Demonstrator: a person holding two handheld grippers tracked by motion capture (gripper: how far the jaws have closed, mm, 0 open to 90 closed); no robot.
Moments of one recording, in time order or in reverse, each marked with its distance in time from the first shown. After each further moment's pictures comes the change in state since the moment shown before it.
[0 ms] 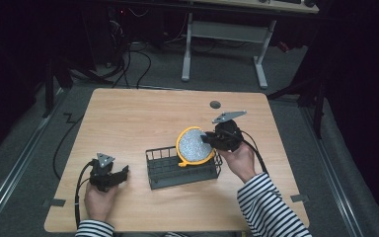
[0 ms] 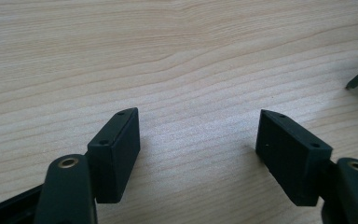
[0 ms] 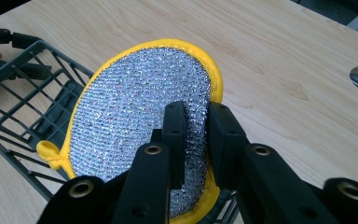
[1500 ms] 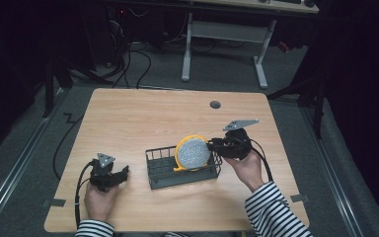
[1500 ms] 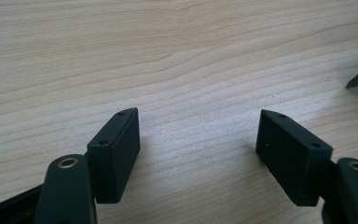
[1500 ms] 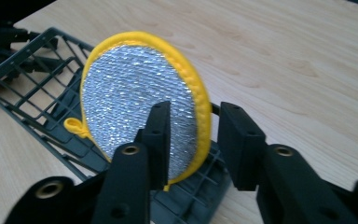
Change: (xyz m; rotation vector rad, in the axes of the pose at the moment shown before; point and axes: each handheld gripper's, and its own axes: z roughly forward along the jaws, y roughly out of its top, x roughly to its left) left arm -0.001 0.000 0.000 0.002 0.006 0.006; right arm -0.011 -0.032 -0.013 -0.038 0.044 0.060
